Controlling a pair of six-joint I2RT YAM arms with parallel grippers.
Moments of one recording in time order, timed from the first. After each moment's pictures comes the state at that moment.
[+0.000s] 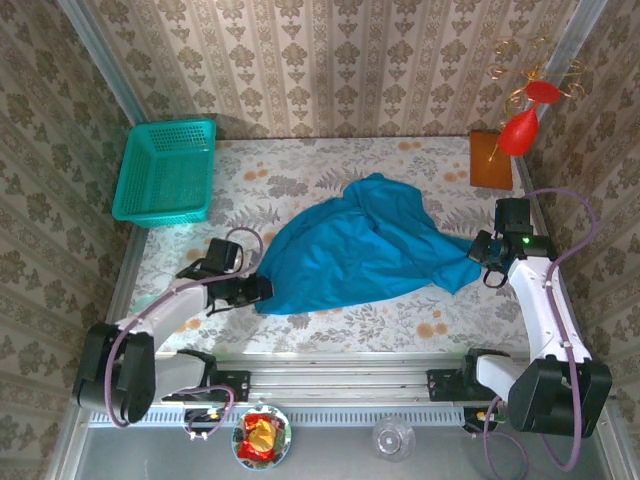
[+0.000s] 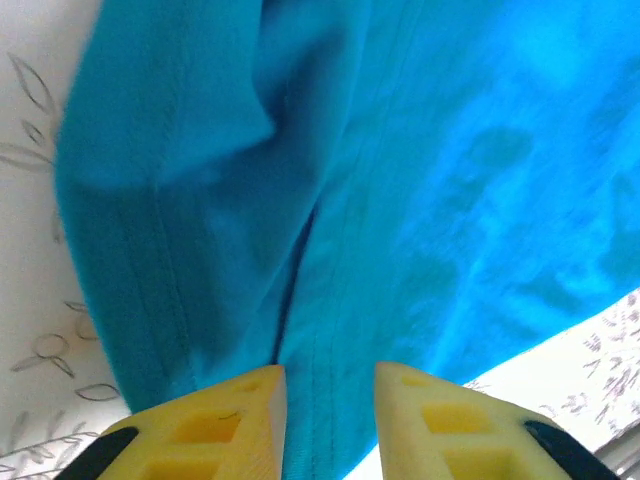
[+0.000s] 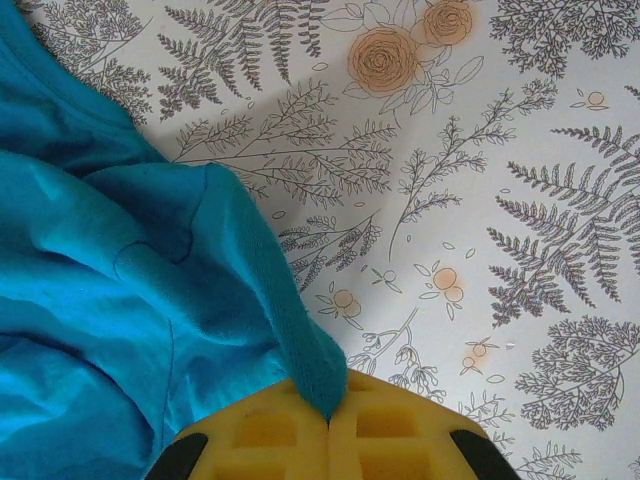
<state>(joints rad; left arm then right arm) -0.34 1.21 0.52 -0.48 0.44 -0.44 -0.17 1.10 0.90 -0.87 0.09 0.39</state>
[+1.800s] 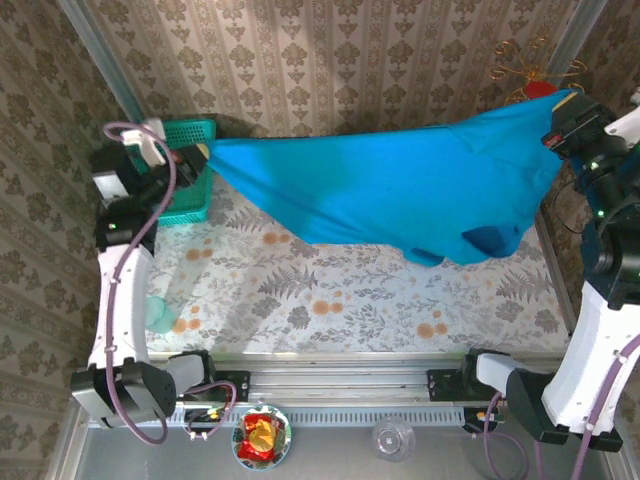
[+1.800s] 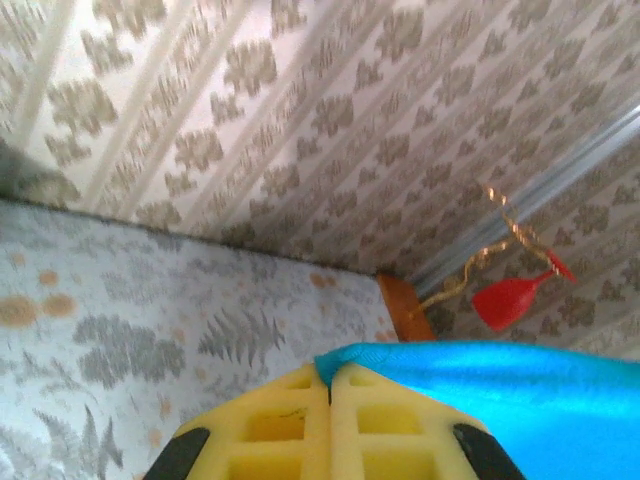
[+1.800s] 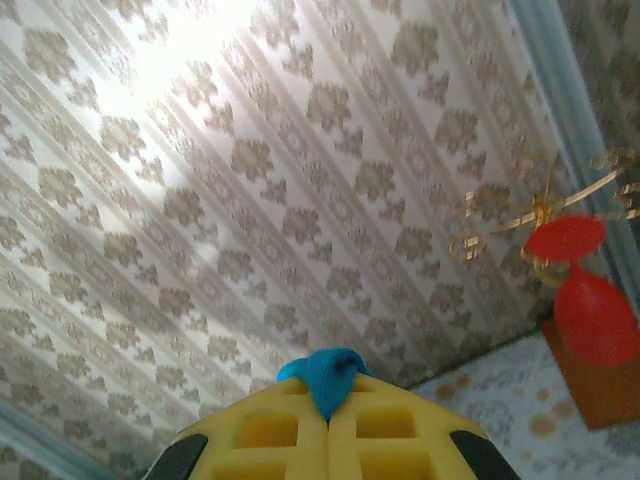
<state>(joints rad) 0.13 1.17 1.28 -0.23 0.74 -0.57 -0.21 1.18 2.08 -0.94 -0.13 0.57</state>
